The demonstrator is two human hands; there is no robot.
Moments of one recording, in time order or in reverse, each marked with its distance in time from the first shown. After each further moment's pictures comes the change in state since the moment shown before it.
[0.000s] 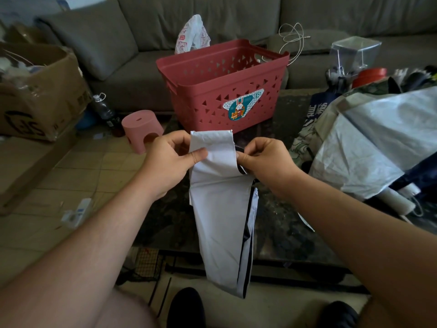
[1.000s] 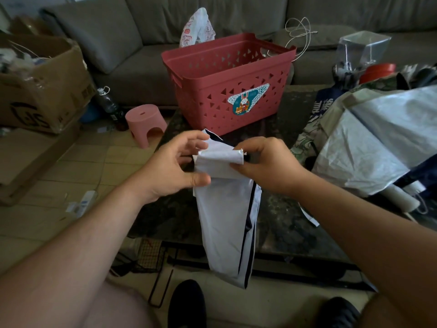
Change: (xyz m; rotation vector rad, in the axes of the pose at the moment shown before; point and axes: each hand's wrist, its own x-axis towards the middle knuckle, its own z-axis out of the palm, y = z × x) left_hand -0.025 -0.001 -0.022 0.057 -0.303 0.039; right_hand -0.013 -0.004 -0.007 -0.424 -0.204 -0.459
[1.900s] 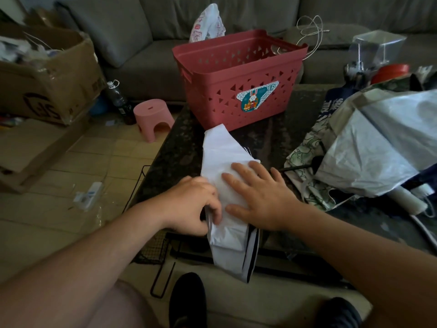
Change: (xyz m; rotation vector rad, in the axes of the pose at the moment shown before) left_hand -0.035 -0.017 0.036 0.831 -0.467 0.089; right_hand -0.046 0.010 0.043 -0.691 -0.497 0.054
